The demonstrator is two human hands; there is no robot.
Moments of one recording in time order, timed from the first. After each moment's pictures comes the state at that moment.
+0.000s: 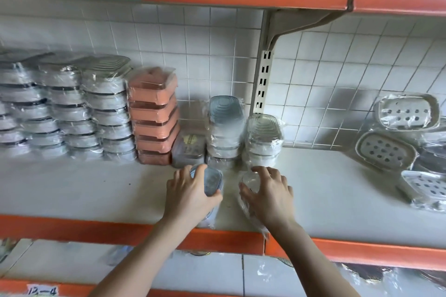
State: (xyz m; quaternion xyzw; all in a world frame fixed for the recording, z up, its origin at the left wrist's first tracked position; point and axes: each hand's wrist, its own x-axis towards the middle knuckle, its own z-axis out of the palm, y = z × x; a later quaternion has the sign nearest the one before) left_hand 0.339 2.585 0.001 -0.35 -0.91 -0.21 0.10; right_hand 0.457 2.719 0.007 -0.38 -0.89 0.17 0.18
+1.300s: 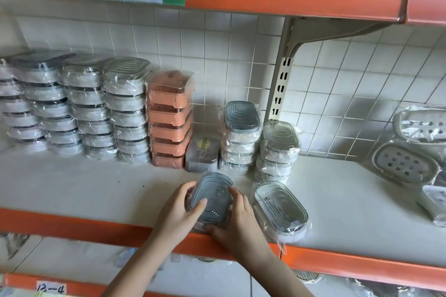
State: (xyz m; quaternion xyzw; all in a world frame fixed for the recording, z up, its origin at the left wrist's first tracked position) left_hand 0.320 2.532 -0.026 -0.30 -0.81 -0.50 -0.07; right_hand 0.429 2.652 -0.033 -0.18 -0.90 0.34 0.21
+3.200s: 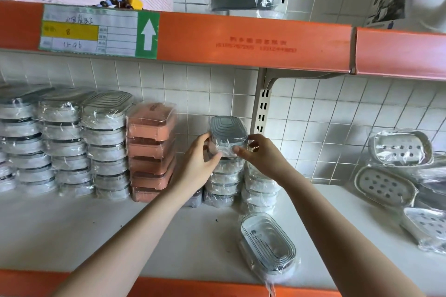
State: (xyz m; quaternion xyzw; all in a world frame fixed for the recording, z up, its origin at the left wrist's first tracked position) left_hand 0.254 2.660 0.072 -0.41 -0.72 -0.56 0.06; right_hand 0.379 2.786 0.122 -0.23 -0.87 0.36 0.24
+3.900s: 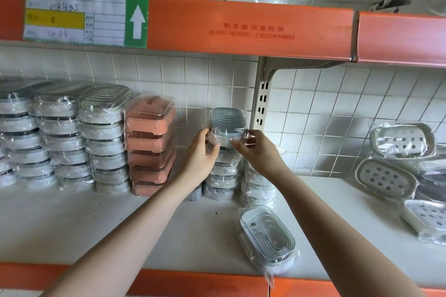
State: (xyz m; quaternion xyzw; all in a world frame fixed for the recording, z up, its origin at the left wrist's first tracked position) left_hand 0.254 2.667 0.067 -0.41 -0.74 -0.53 0.07; right_hand 0.375 2.779 0.109 -0.25 -0.86 0.35 0.27
